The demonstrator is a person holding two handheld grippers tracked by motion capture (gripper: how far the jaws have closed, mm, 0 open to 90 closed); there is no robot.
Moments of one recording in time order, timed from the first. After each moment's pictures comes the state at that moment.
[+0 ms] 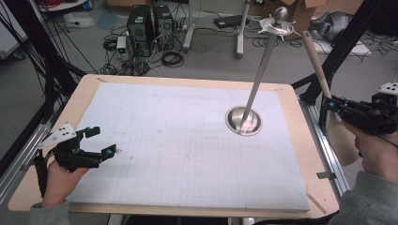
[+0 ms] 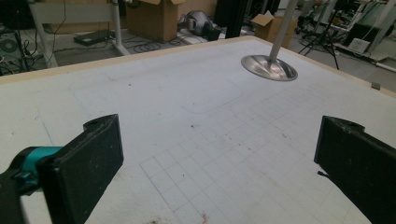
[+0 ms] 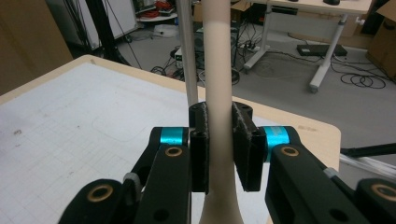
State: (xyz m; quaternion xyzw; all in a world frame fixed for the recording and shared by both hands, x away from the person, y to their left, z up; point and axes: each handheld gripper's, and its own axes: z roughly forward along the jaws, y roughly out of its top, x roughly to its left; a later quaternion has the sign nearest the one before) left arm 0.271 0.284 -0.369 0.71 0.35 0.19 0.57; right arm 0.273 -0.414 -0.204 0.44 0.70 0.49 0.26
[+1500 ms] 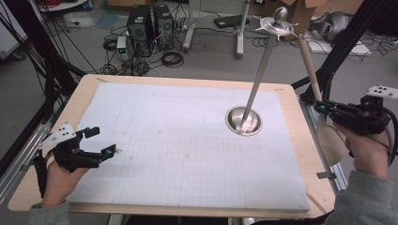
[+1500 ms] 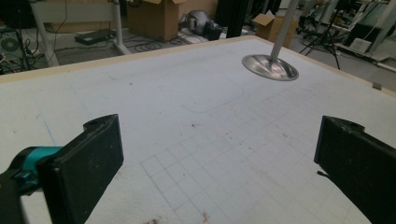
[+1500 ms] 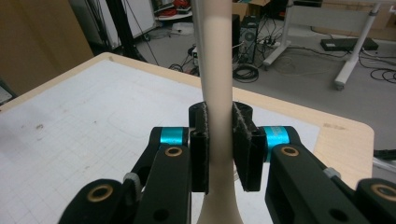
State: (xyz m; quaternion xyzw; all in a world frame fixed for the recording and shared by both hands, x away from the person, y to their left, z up) left arm 0.270 0.283 -0.369 0.71 0.35 0.19 0.58; right arm 0.286 -0.411 -0.223 0.43 0.71 0.50 0.23
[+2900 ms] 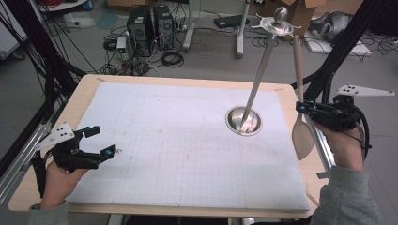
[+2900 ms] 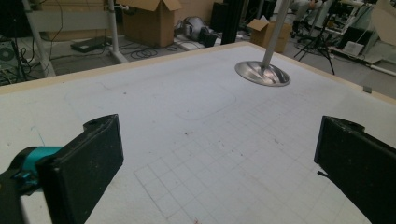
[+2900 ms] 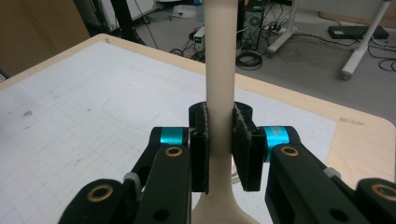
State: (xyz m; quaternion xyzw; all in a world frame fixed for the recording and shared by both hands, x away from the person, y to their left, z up) left arm 0.265 0.281 -0.361 0.71 0.34 0.19 0.58; right arm 0.311 -0.382 -0.244 0.43 0.73 0.48 0.22
